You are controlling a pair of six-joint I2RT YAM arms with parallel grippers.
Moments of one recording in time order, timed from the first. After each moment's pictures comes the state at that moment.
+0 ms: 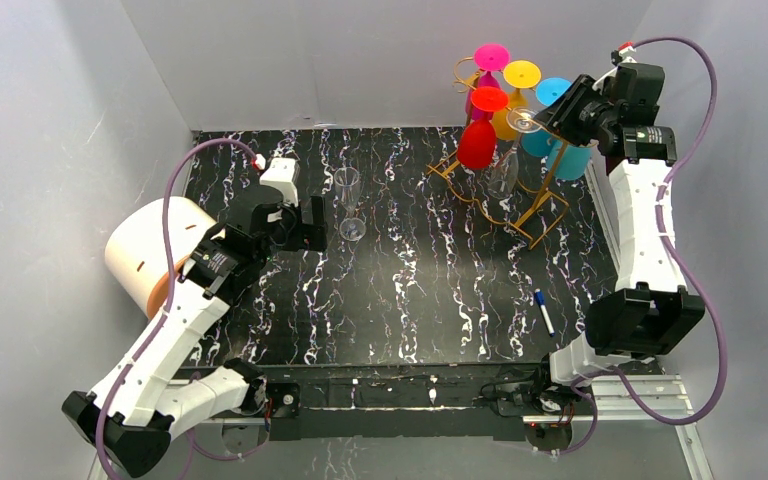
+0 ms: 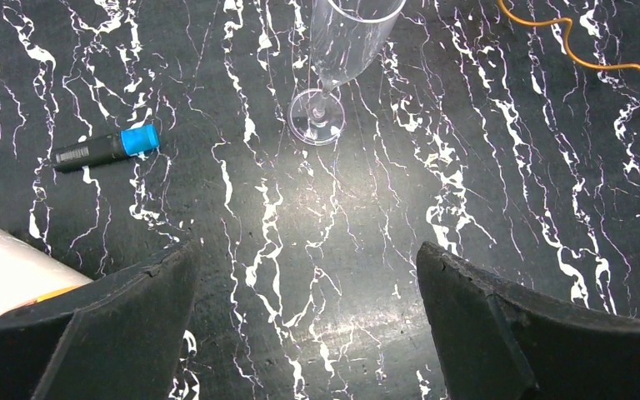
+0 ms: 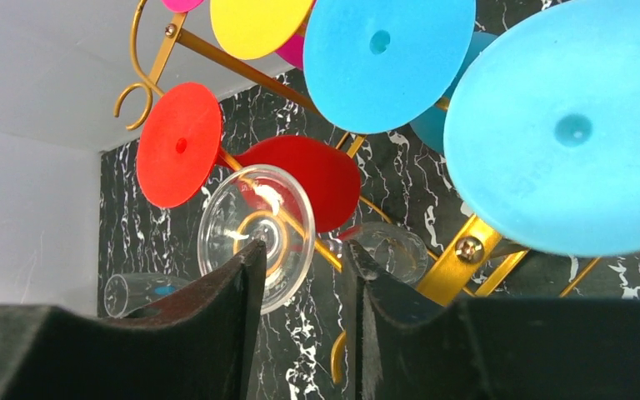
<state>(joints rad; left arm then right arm) -0.54 0.98 1.12 -0.69 -0.22 -0.26 -0.07 1.54 1.79 -0.70 -0.31 0.50</state>
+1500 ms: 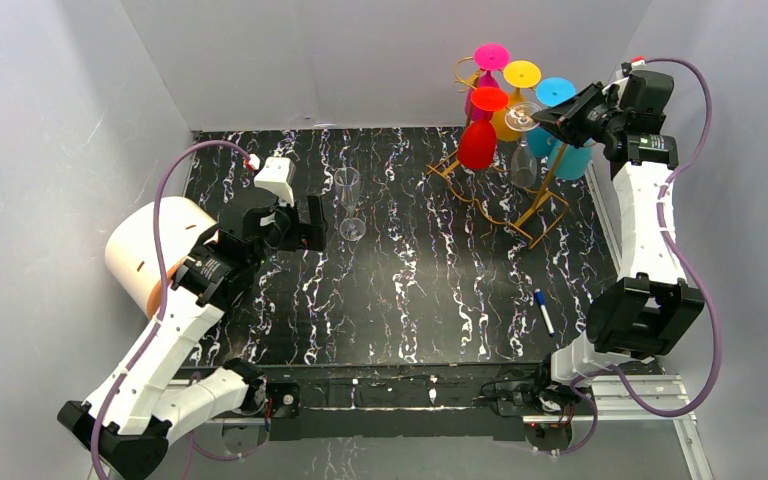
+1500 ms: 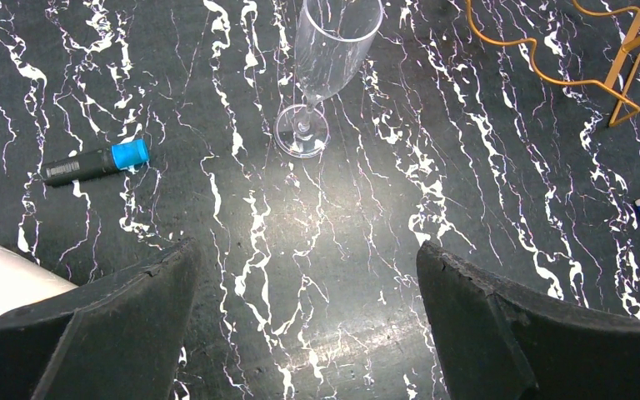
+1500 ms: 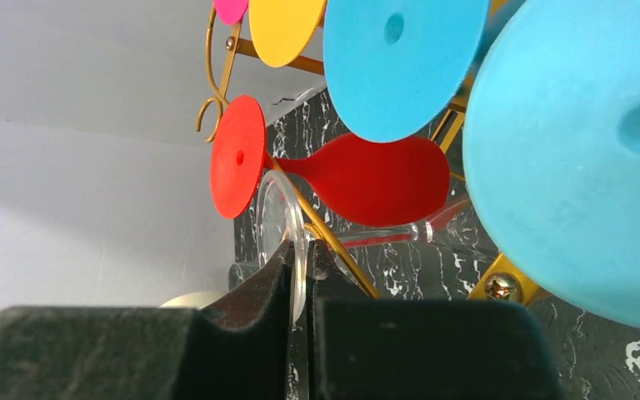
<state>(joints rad) -0.54 0.95 1.12 -0.67 -0.20 -0.27 -0.15 1.56 1.69 -0.53 -0.57 0.79</state>
